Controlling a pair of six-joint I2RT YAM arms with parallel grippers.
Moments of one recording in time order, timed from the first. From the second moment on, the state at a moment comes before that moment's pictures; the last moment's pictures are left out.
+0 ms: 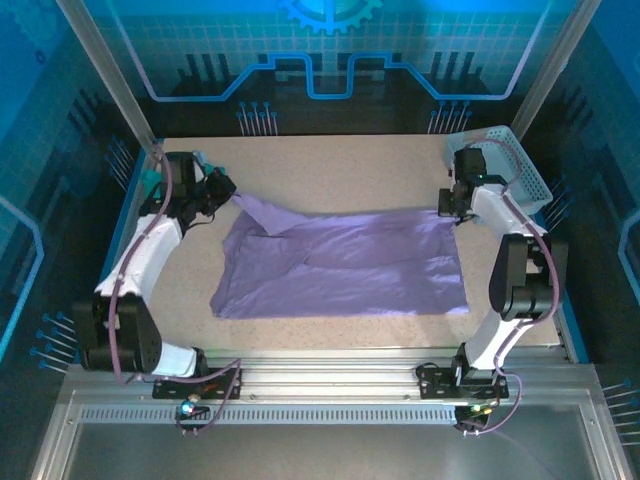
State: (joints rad) left arm 0.03 1.37 1.11 -0.38 0.33 -0.74; right arm -0.03 1.73 1.30 -0.67 0.13 0.09
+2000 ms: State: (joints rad) left arm 0.03 1.14 0.86 -0.56 0.47 -0.73; right arm 1.19 2.12 1.24 0.41 0.82 -0.34
